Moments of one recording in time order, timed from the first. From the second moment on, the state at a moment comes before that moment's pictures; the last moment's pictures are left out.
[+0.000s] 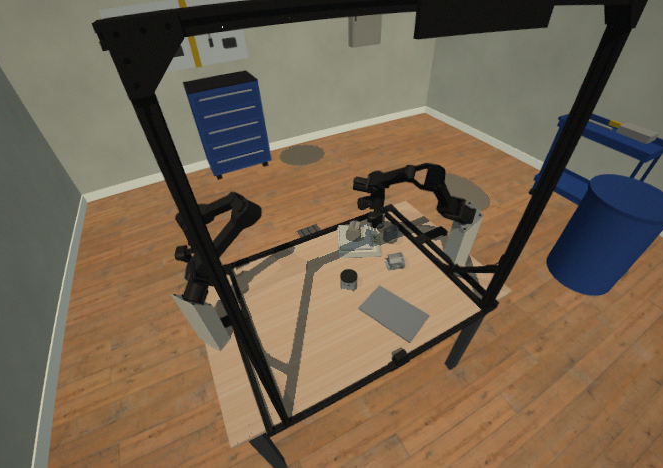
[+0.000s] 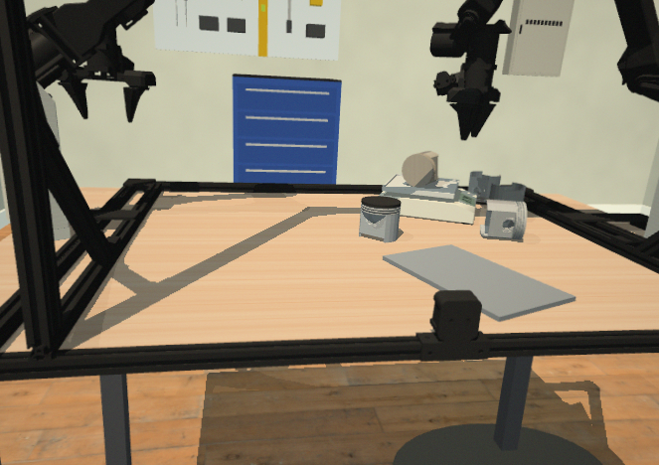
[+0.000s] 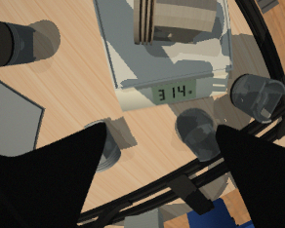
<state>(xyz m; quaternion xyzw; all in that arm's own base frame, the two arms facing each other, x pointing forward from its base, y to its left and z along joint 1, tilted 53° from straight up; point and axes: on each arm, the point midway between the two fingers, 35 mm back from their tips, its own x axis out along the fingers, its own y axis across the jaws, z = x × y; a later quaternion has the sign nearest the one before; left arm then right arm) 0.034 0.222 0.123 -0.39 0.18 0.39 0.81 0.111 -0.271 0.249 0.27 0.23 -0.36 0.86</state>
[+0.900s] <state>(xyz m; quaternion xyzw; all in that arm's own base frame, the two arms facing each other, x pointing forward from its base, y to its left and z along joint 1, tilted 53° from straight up) 0.034 0.222 0.123 -0.39 0.18 0.39 0.81 0.137 -0.333 0.330 0.25 0.24 -0.36 0.87</state>
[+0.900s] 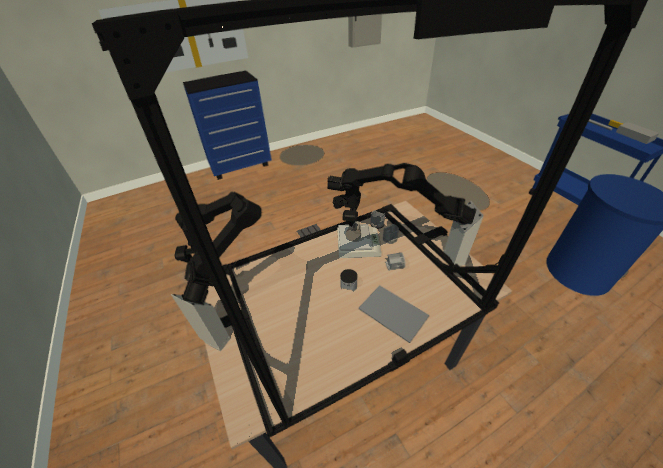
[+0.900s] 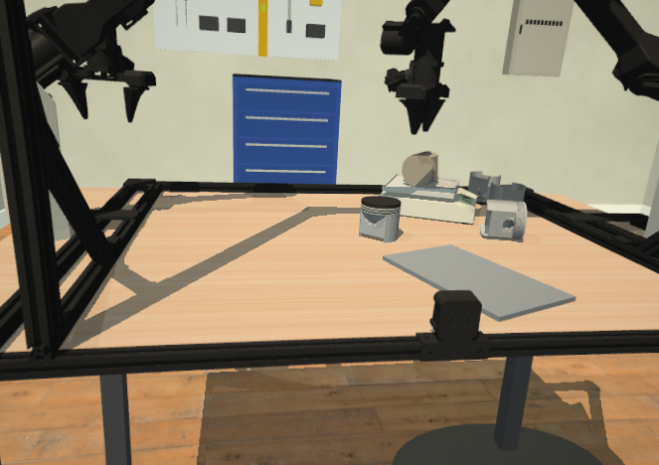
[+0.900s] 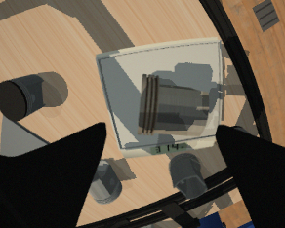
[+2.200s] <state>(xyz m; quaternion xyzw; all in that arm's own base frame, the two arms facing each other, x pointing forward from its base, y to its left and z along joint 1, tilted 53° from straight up) 0.034 0.222 0.123 -0.39 0.18 0.39 0.81 0.138 -0.335 0.331 -0.13 0.44 -0.21 0.86</state>
